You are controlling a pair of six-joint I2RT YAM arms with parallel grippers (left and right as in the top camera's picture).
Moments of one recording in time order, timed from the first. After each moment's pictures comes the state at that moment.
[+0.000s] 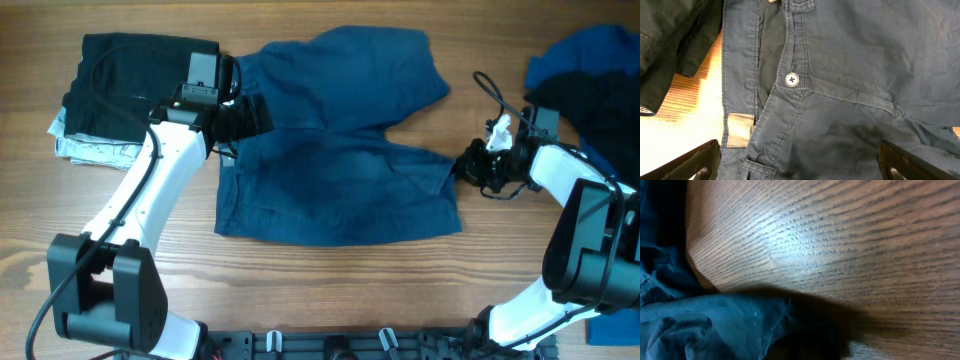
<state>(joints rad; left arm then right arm) -0.20 1.68 1.26 -0.67 0.02 -0.45 -0.26 1.83 0.93 -0.45 -0.56 0.24</state>
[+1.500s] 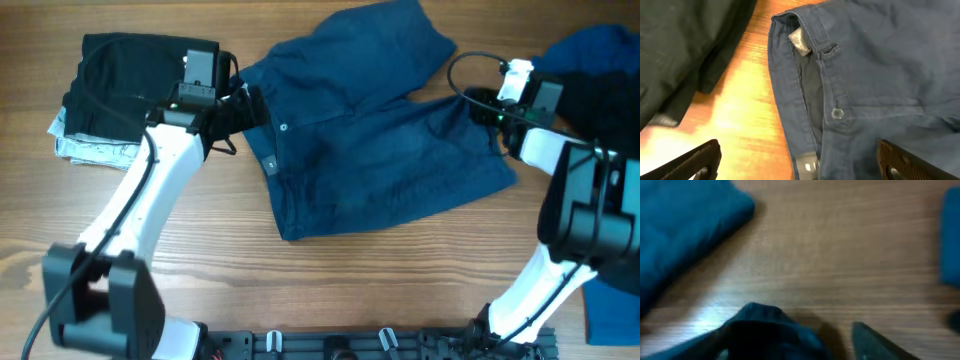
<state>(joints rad) -0.20 1.62 1.26 -0.64 -0.04 -0.46 -0.24 2.02 1.08 0.21 -0.27 -0.01</state>
